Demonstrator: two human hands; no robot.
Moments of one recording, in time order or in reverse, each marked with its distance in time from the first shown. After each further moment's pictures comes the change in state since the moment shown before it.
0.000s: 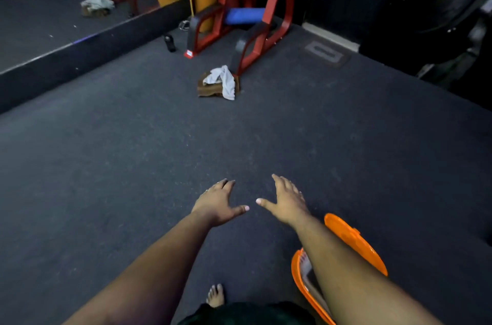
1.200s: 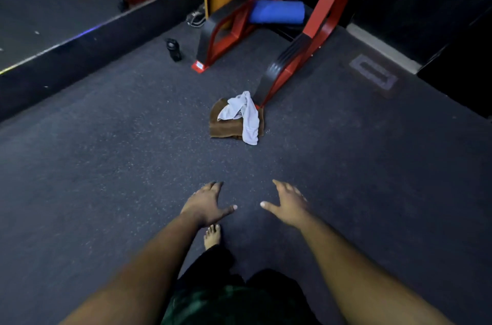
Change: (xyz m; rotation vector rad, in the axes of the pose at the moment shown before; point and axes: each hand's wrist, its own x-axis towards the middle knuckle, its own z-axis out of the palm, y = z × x) left_hand 0.623 -0.240 -0.362 -0.131 -0.139 -0.143; right_hand 0.701 -0.234 -0.165 -0.059 -0.201 0.026
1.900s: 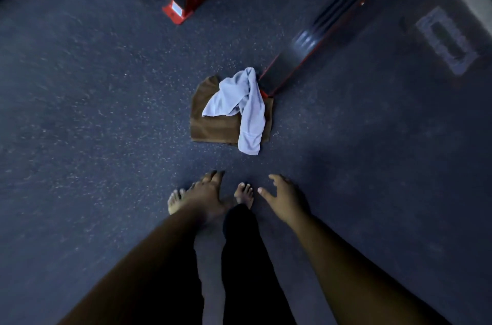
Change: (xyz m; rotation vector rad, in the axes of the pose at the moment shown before) left_hand 0.481 -0.029 -0.059 -0.087 -0.206 -0.178; right_hand 0.492 0.025 -0.038 0.073 -0.145 0.159
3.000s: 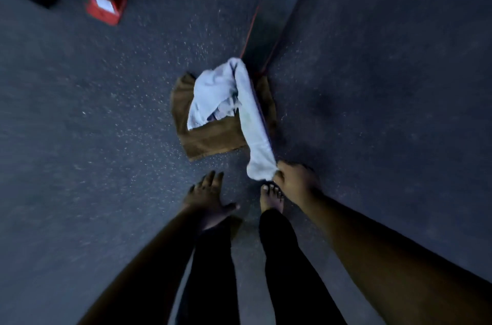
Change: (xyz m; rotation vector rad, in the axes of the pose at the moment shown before) left_hand 0.173 -0.035 -0.022 0.409 -0.215 0.051; right_hand 0.161 0.015 0.053 -0.078 0.087 0.129
